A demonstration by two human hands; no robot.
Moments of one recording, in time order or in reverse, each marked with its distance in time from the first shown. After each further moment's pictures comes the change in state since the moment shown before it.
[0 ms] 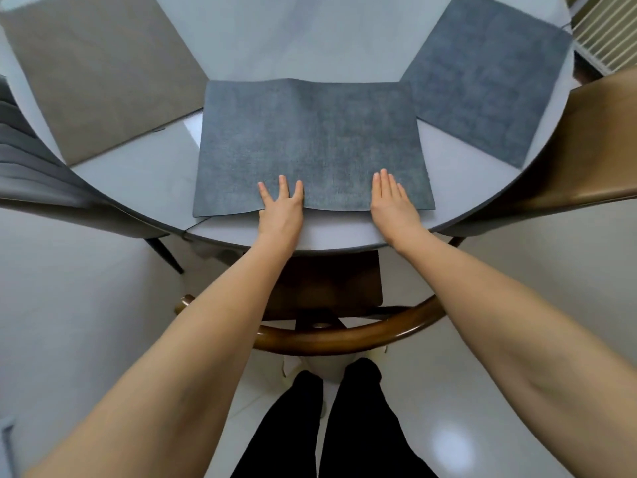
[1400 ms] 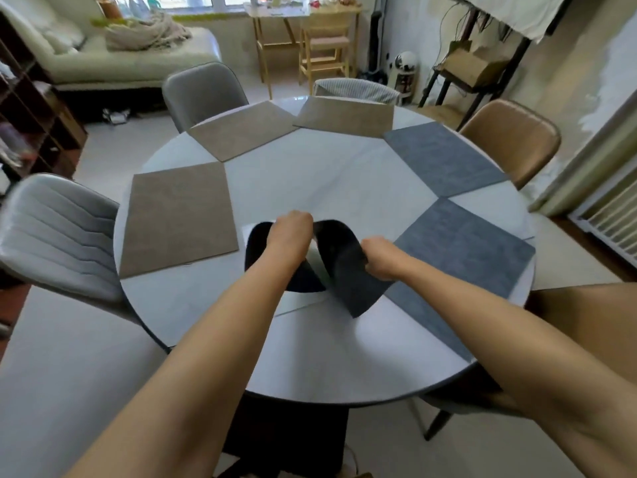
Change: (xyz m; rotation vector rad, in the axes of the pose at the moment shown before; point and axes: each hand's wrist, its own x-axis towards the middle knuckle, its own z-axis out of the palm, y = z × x) left_hand 0.057 0.122 -0.229 0.032 0.377 -0.097; right_hand 0.089 0.121 -0.225 0.234 -0.059 -0.316
